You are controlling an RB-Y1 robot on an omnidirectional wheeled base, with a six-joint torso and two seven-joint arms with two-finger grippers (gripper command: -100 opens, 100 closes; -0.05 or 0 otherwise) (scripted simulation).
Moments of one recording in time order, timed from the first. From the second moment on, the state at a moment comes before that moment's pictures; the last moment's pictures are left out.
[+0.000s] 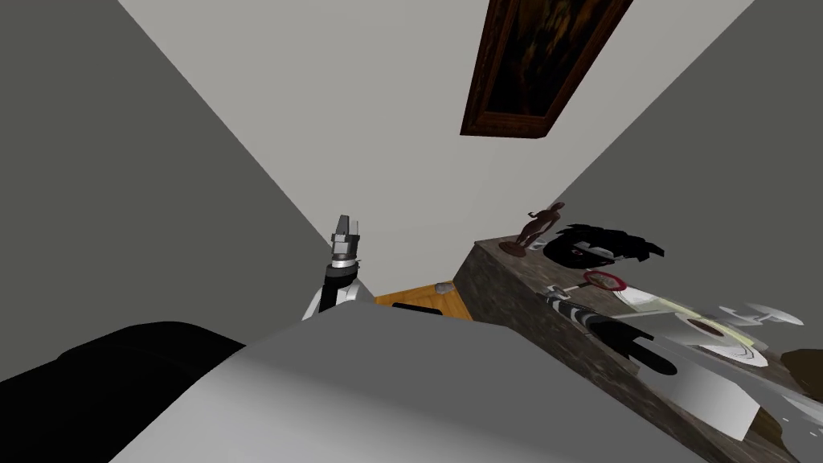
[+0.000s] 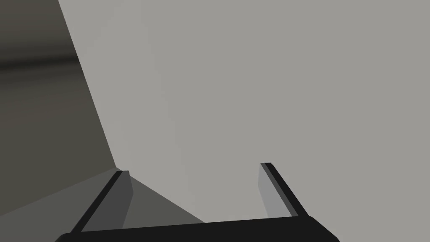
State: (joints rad) left arm 0.50 0.04 0.05 -2.29 -0.11 -0.61 -0.14; right arm 0.43 -1.28 0.25 -1.29 0.09 0.03 0.17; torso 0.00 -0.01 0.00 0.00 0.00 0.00
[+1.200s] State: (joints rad) left arm 0.50 0.04 0.05 -2.29 -0.11 -0.61 -0.14; right arm 0.41 -1.26 0.24 -1.26 0.12 0.03 0.18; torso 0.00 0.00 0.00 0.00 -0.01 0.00
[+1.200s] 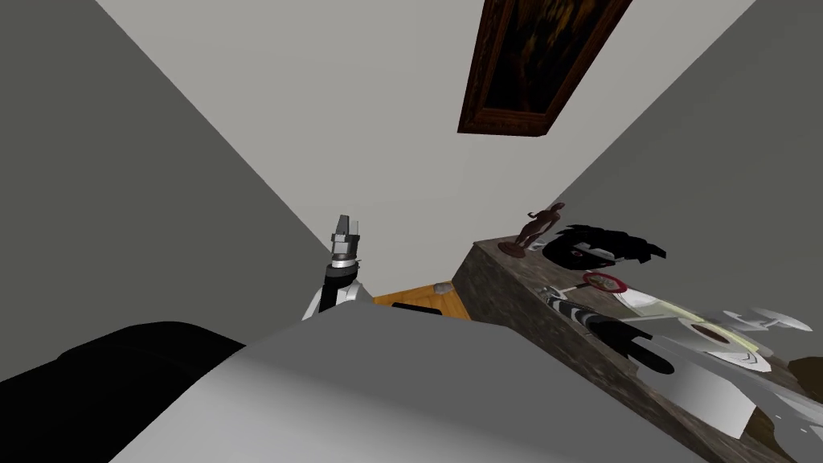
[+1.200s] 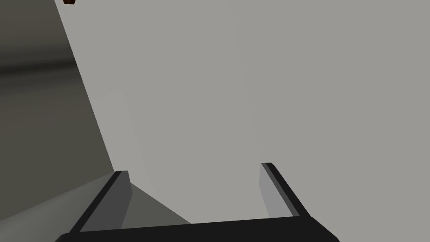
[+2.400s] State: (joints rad) left arm 0.50 0.04 0.05 -2.29 -0.11 -0.61 -0.14; right arm 0.49 -1.57 0.31 -1.52 0.25 0.00 0.24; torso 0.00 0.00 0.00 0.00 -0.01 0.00
